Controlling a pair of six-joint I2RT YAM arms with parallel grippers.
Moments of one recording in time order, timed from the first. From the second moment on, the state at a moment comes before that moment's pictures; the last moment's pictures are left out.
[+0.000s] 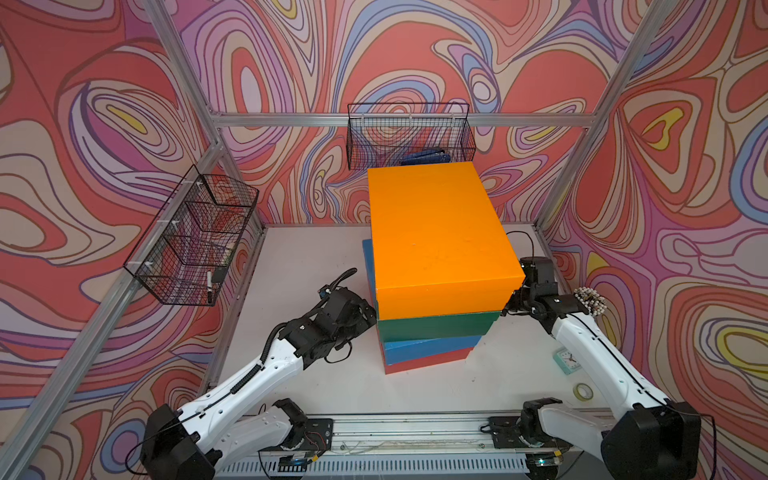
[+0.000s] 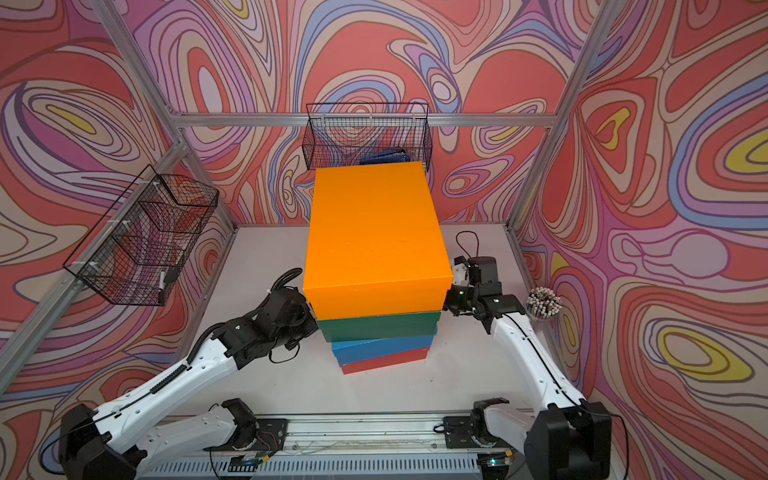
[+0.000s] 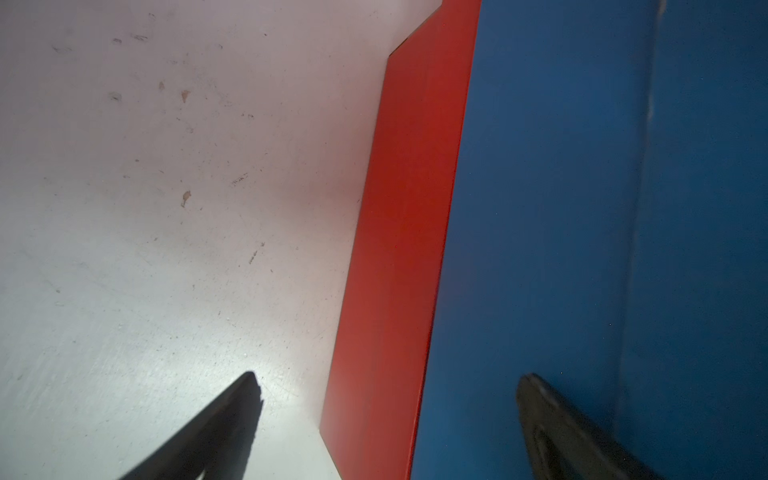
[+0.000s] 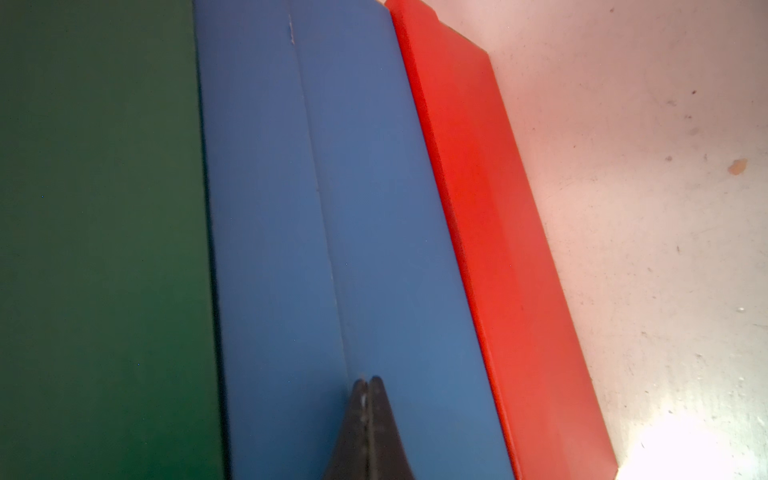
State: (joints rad) left arm -0.69 1.06 0.83 -0.65 -0.14 -1.19; right arm 0.11 1.15 0.90 -0.49 -0.67 0.72
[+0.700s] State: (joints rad) left arm -0.60 1.12 0.88 -0.69 -0.14 -1.12; right arm 0.13 1.18 0.90 -0.51 -0.64 0.71
